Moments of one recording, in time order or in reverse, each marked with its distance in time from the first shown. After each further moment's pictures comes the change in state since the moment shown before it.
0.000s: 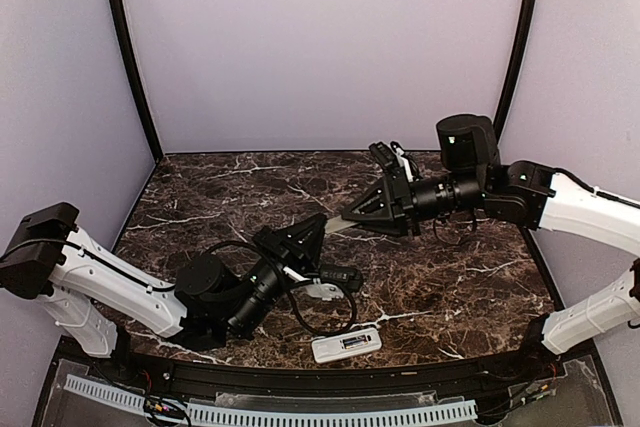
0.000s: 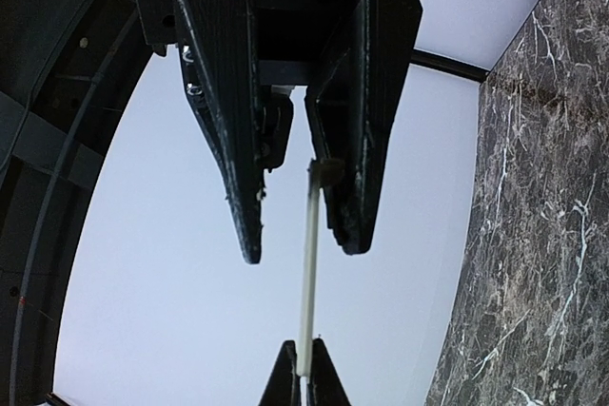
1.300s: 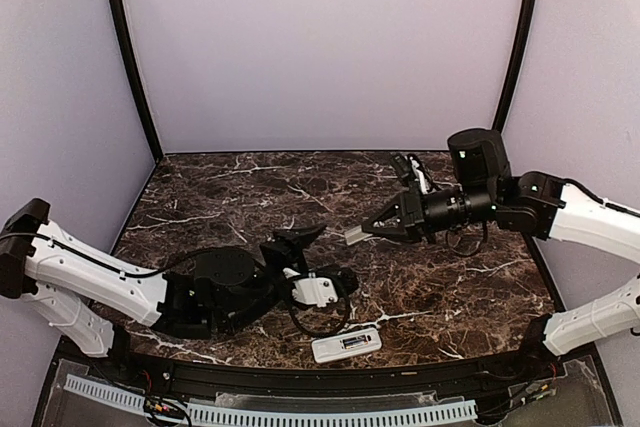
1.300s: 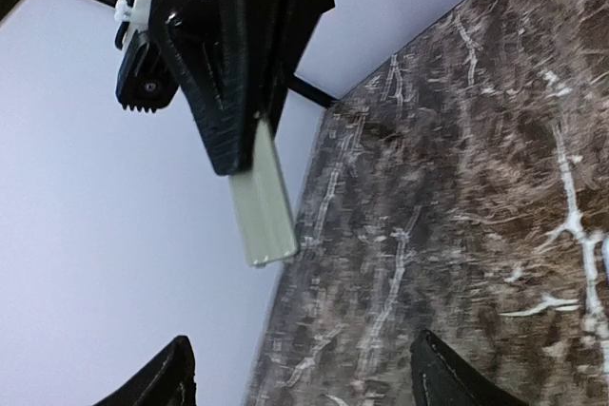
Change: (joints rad) left arm 0.016 -0.107 0.028 -0.538 0.056 -0.540; right arm -0.036 -0.071 -0.080 -0.058 0.077 -0.060
